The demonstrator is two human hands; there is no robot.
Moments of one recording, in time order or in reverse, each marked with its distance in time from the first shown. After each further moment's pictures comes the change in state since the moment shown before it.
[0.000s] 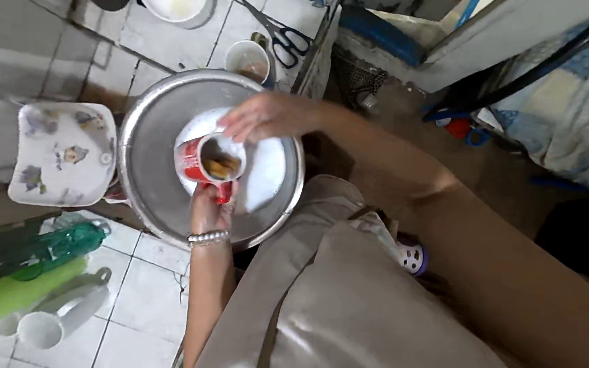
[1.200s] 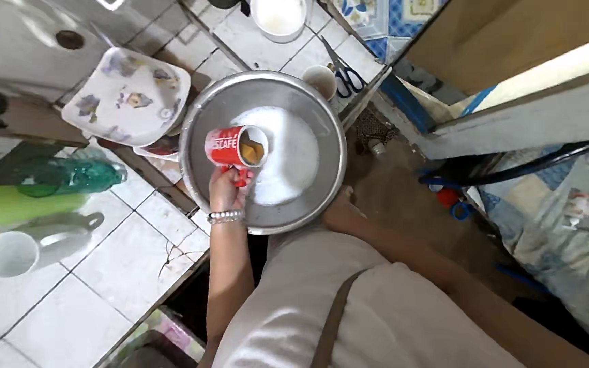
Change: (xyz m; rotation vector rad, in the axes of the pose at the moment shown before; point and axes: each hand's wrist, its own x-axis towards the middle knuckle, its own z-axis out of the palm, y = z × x) left_hand 0.010 0.004 -0.043 -0.105 0.166 0.043; right_hand -0.068 0.024 0.131 -0.988 -0.366 1.201
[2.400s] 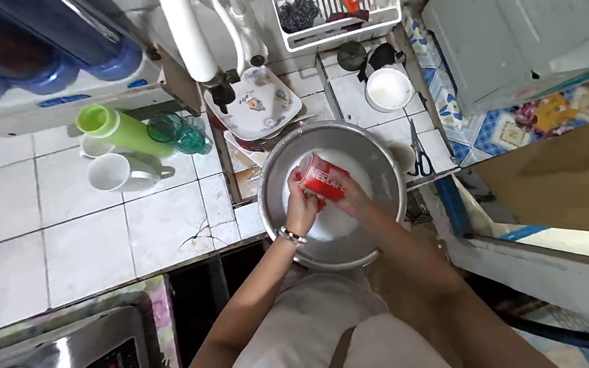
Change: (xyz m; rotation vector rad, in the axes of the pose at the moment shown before) left_hand 0.001 -0.015 0.018 0.186 -0.045 0.367; right_hand 0.088 -0.064 -0.109 1.545 -0.188 -0.792
